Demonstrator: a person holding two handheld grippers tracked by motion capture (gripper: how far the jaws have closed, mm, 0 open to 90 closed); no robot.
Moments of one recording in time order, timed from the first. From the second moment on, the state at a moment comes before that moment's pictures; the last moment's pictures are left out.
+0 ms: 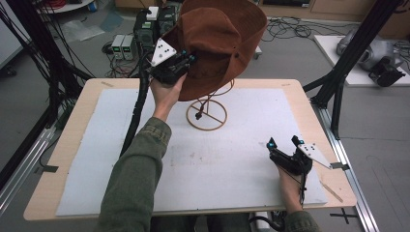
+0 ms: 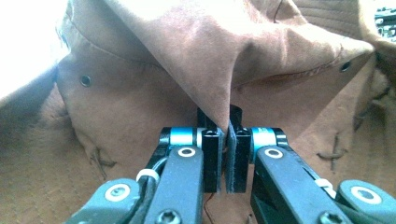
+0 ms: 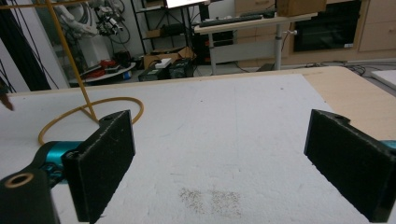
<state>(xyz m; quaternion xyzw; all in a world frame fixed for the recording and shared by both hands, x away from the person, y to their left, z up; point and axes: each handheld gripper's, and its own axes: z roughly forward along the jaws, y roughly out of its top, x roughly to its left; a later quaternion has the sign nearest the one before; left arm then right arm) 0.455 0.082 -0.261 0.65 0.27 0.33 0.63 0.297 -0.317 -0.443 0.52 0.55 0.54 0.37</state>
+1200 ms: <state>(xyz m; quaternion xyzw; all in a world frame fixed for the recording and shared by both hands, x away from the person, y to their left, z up) 0.450 0.080 -0.281 0.67 0.26 0.34 0.61 0.298 -0.315 -0.443 0.51 0.56 0.54 0.37</state>
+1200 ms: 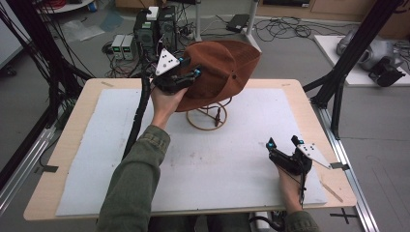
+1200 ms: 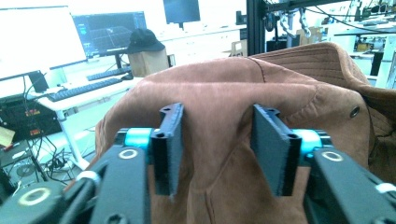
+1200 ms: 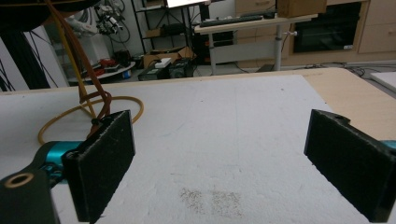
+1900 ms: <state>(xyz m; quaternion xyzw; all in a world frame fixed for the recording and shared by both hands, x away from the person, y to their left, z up) 0.419 0.134 -0.253 0.63 0.30 0.38 0.61 0.297 -0.317 -0.441 0.52 0.55 0.54 0.37</state>
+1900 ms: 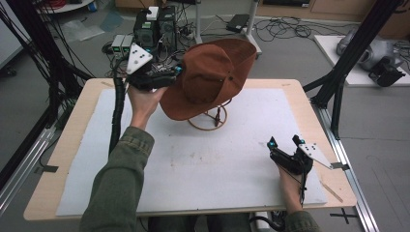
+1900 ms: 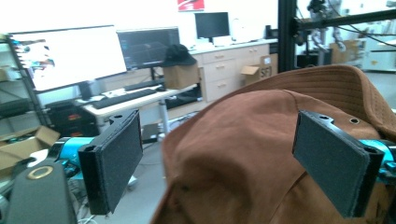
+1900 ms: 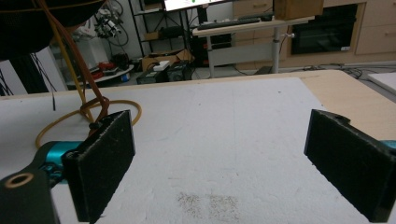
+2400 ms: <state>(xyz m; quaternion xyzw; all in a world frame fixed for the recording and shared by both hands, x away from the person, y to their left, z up) 0.340 0.240 -0.264 0.55 0.38 0.46 0.58 0.295 -0.319 -0.438 0.52 0.54 0.54 0.38</state>
